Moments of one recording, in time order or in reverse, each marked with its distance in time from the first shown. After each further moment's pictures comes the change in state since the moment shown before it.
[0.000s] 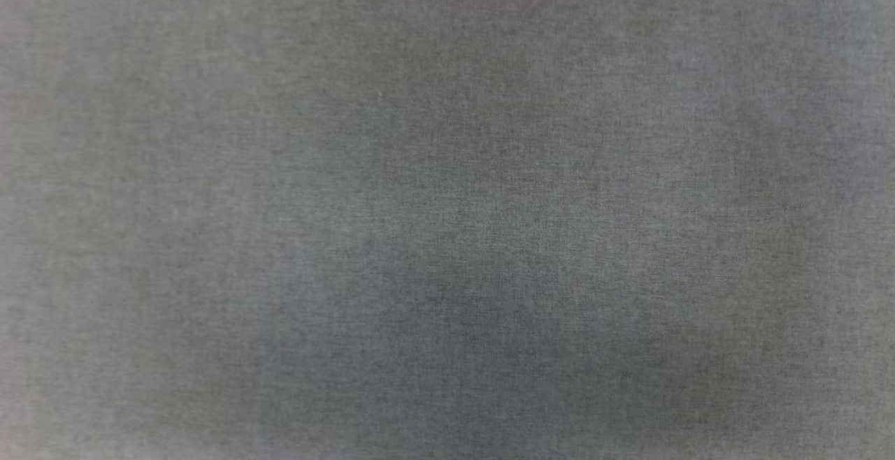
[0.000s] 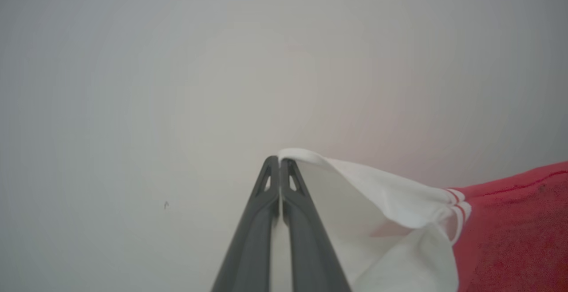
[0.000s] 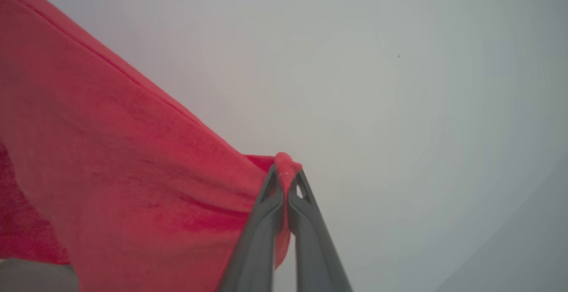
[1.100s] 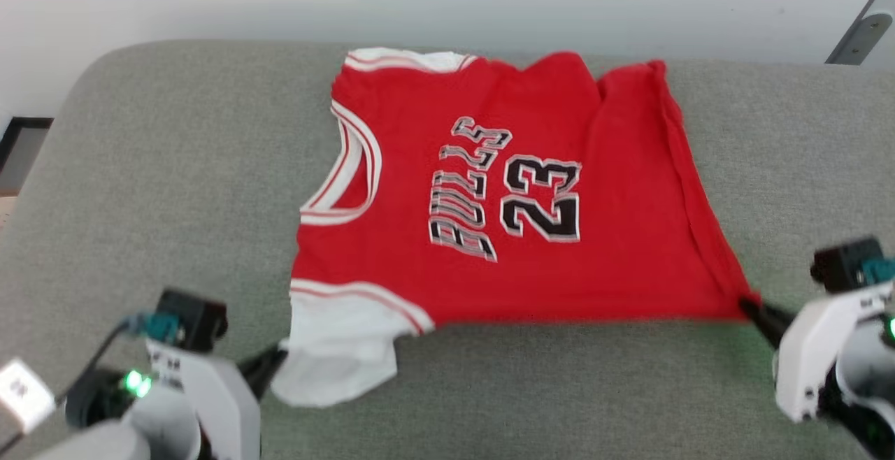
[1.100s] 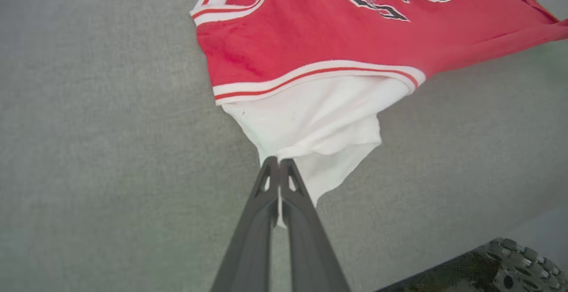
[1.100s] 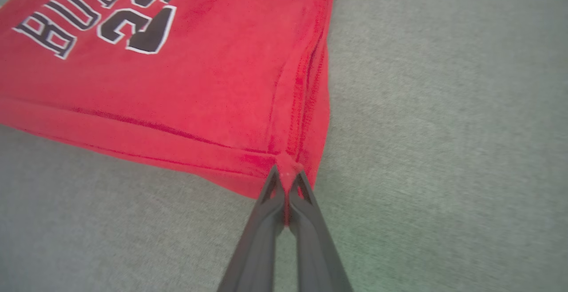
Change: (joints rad) left arm 1.389 0.534 -0.171 -1.155 -0.460 0.429 0.420; right arm 1.213 -0.260 0.195 -0.683 0.757 0.000 0.670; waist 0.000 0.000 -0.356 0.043
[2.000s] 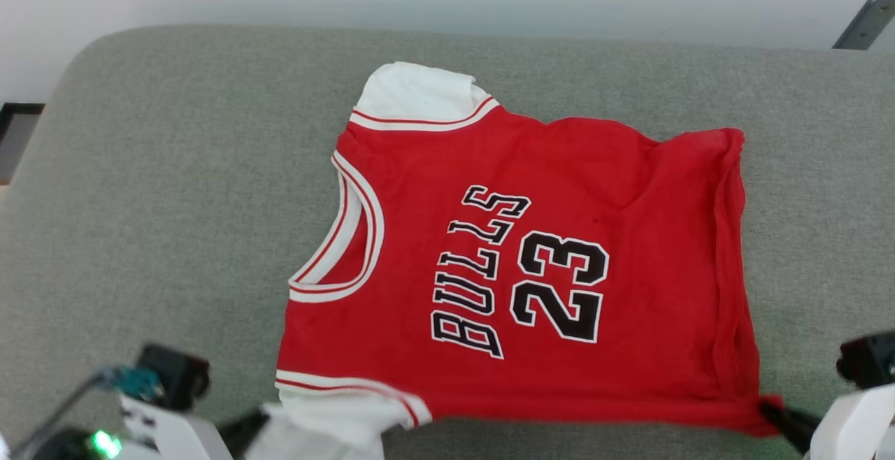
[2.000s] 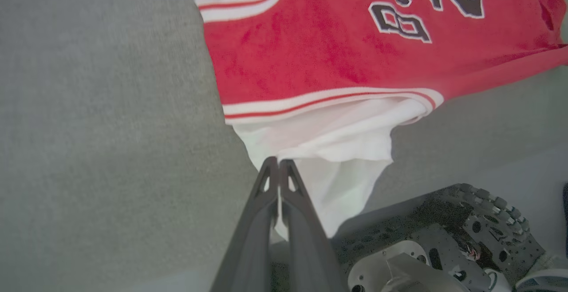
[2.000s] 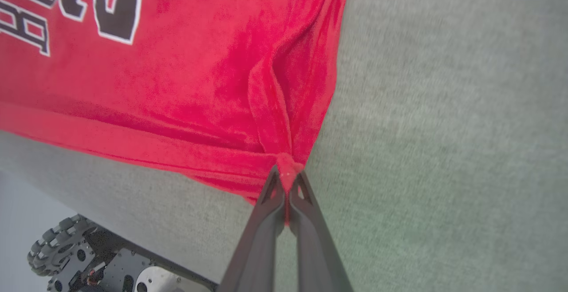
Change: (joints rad) left arm 0.168 0.178 -0.017 -0.290 -0.081 0.143 0.038; right arm 0.440 0.095 -0.271 -0.436 -0.020 0.000 0.367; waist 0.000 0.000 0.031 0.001
